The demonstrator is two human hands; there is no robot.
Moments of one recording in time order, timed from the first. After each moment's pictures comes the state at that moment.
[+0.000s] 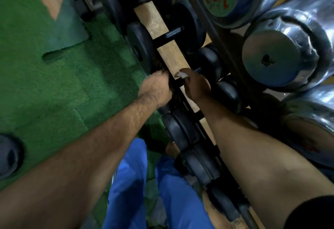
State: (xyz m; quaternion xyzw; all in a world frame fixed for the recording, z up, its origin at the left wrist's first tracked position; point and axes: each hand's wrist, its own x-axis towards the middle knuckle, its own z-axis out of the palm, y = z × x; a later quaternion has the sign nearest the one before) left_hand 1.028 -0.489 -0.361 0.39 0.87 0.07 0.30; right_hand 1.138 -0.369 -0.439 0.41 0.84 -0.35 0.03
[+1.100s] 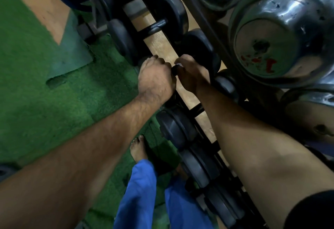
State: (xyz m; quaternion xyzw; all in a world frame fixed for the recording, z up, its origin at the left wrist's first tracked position) left_hand 0.910 -0.437 -0.367 0.46 0.88 0.07 0.11; right_hand 0.996 -0.312 -0.445 0.34 0.88 -0.32 0.02
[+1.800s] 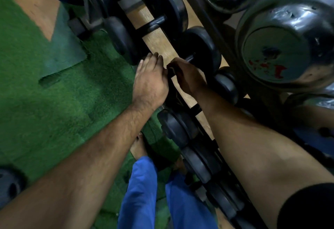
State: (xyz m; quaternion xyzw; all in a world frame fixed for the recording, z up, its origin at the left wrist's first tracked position) left_hand 0.902 -0.458 -0.376 0.41 0.87 0.20 0.17; right_hand 0.995 -0.329 -0.434 0.29 0.89 -0.34 -0.01
